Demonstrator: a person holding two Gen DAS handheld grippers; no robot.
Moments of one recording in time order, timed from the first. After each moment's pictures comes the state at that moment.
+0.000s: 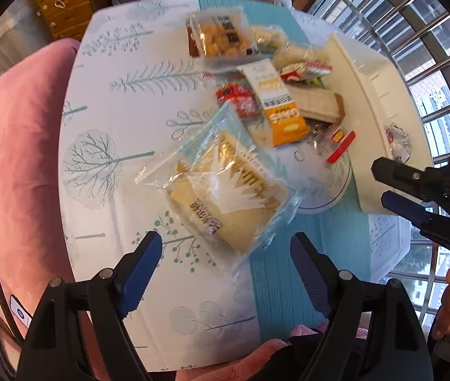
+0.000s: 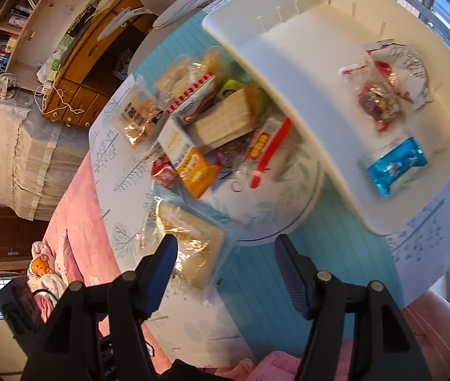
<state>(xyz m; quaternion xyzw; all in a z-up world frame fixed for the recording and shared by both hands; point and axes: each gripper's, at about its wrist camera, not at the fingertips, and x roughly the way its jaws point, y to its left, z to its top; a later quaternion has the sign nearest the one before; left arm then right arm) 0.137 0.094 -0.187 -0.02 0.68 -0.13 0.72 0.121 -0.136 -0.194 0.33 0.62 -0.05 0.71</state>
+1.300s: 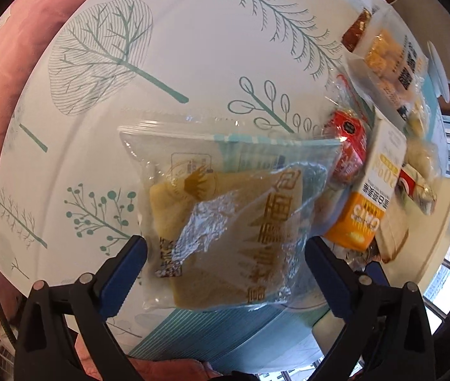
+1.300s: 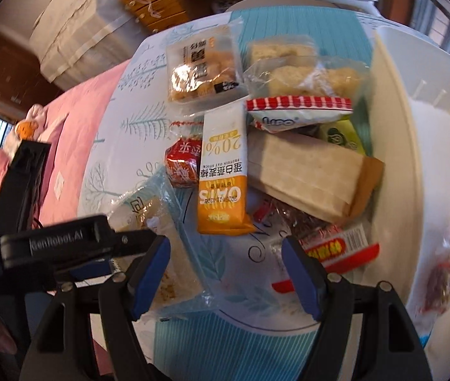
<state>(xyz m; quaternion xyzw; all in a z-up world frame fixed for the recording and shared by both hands) 0.173 0.108 -0.281 -0.31 0.73 0.14 0.59 0.214 -0.102 -0.254 0.07 0.65 0.18 0.74</state>
